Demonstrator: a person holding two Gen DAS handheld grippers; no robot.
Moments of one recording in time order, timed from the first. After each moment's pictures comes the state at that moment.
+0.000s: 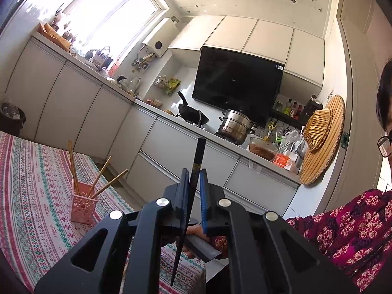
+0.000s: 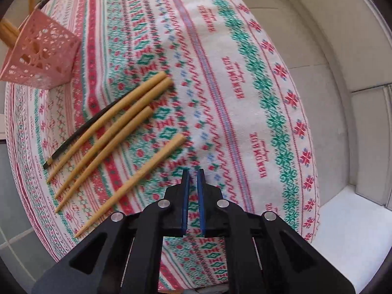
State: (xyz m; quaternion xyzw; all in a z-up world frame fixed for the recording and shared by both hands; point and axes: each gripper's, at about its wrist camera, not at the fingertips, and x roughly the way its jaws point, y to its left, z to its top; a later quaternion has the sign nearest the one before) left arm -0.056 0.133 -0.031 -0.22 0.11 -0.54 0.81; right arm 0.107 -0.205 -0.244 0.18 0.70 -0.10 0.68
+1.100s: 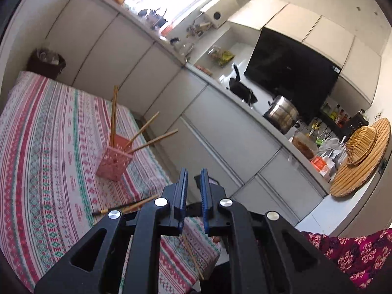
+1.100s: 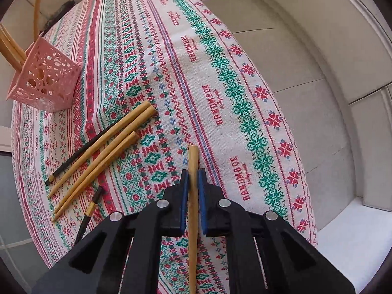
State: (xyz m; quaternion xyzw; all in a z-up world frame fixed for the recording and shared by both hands) left arm 0.002 0.116 -0.081 -0.24 0.29 -0.44 0.81; right arm 0.149 -0.139 -0.258 0.18 0.64 -0.10 0.74
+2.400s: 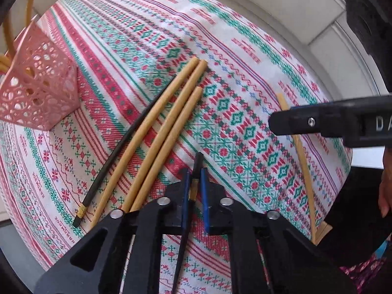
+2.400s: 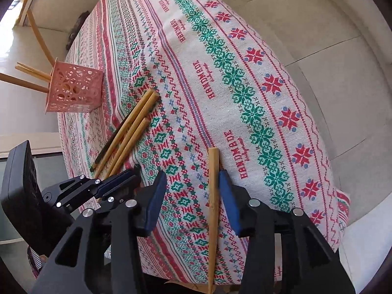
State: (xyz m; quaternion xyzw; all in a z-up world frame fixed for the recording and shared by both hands) left arm 0.095 -0.115 -0.254 0.23 0.62 -0.32 0.68; right arm 0.088 -0.247 -0.258 0.33 0.65 0.02 0.69
